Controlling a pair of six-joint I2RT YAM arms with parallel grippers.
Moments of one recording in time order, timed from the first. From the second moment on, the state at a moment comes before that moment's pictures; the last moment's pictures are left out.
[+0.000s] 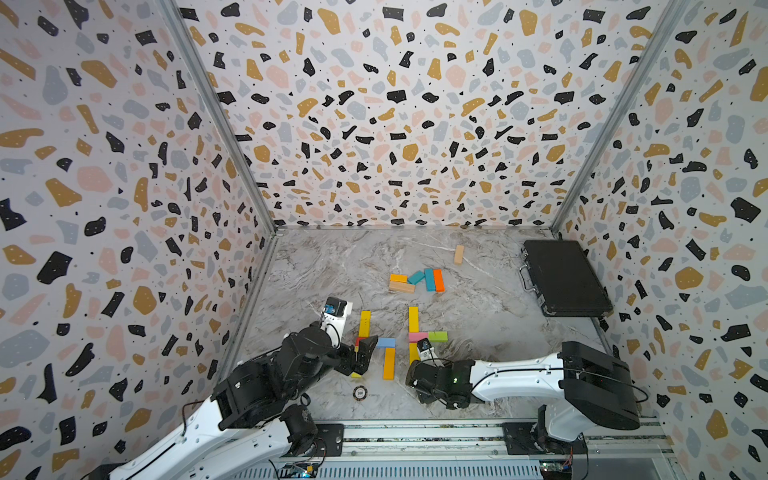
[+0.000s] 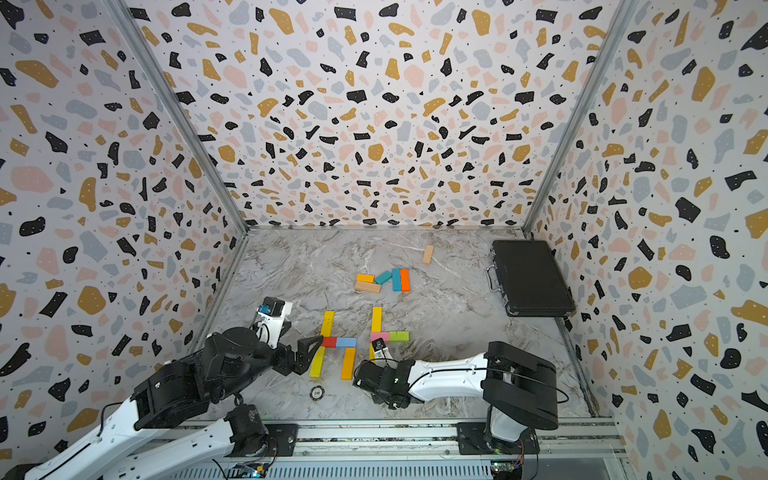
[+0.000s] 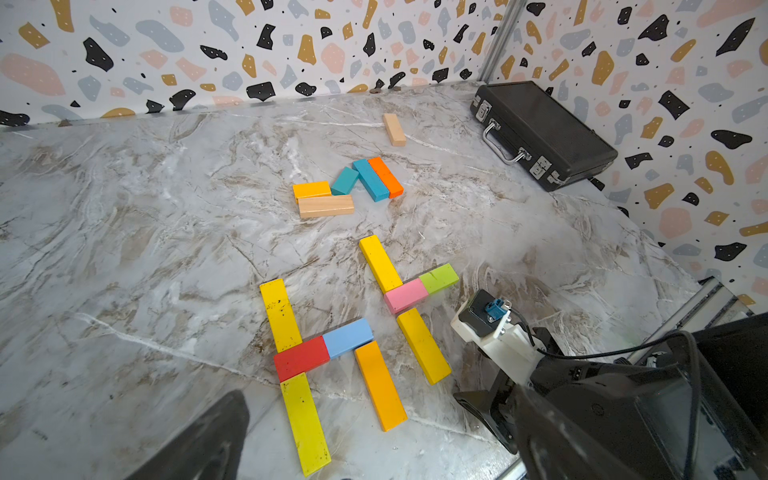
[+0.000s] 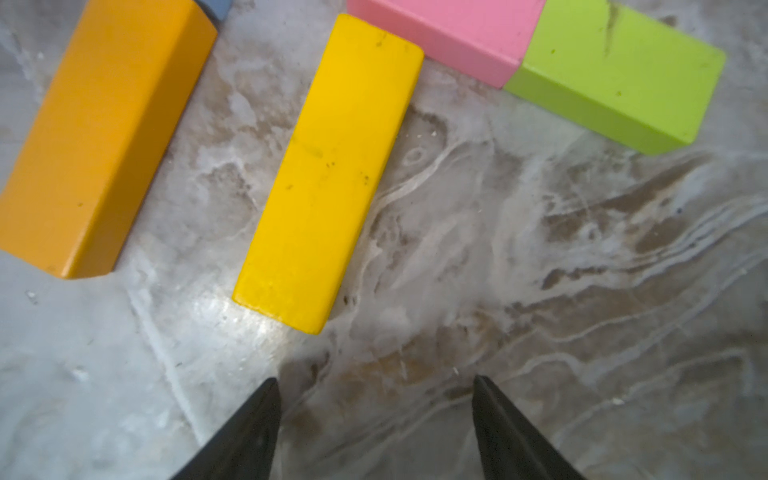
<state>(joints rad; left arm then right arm) -0.95 0.59 0.88 -0.83 -0.29 -0.41 1.31 1.59 0.80 -0.45 0.35 0.83</state>
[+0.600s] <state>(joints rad) -0.95 0.59 0.88 -0.83 -0.29 -0.41 1.29 1.60 0.80 -0.43 0.37 0.83</state>
